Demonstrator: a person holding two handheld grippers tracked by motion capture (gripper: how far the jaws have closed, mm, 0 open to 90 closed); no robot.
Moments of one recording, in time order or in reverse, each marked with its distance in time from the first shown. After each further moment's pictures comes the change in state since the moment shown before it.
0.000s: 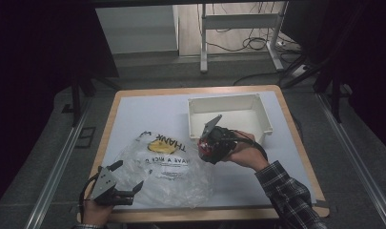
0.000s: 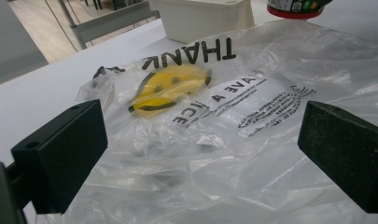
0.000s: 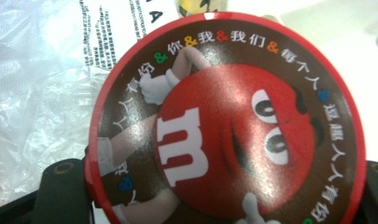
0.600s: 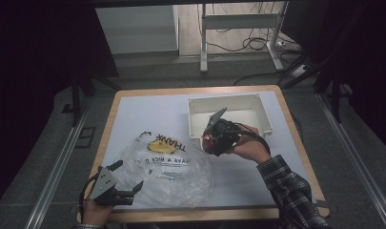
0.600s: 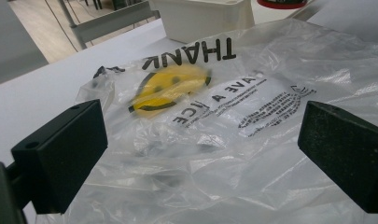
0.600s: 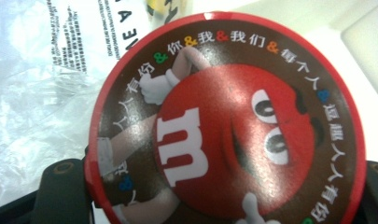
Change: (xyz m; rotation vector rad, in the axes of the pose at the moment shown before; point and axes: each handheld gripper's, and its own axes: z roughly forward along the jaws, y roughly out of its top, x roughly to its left) left arm 0.000 0.000 0.000 0.000 0.001 -0.002; right arm -0.025 -0.004 -0.004 -0.006 -0.030 0.030
